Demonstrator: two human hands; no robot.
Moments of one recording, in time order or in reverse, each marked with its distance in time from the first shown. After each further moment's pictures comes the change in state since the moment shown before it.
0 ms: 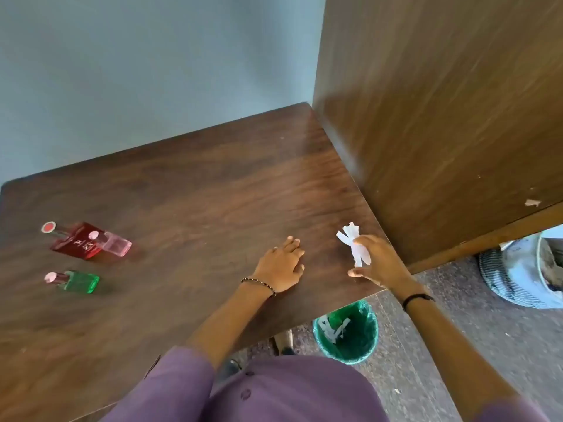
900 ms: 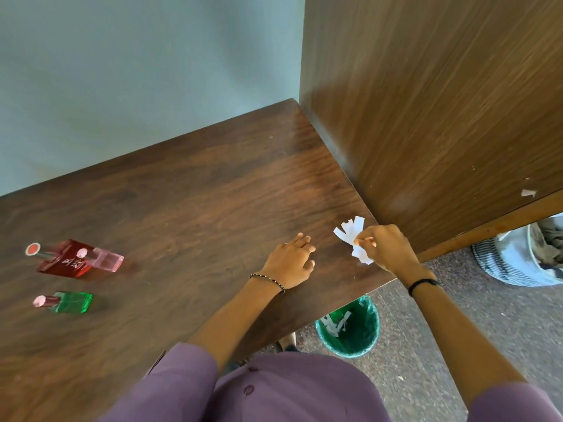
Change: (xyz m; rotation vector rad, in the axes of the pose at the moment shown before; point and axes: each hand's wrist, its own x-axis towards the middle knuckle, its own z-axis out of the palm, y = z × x) left_hand 0.023 0.010 -0.005 0.041 0.000 0.120; right_hand 0.011 0.001 -0.021 -0.034 0.127 0.059
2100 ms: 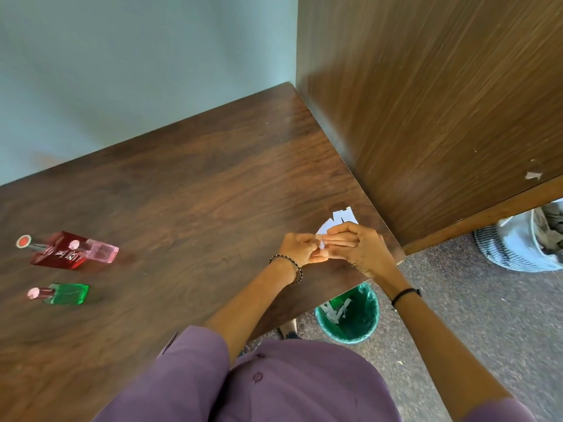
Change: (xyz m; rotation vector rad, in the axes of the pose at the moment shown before) left_hand 0.018 0.033 0.015 -1.486 0.100 -0.552; right_hand -0.035 -0.038 0.018 0.924 -0.126 0.082
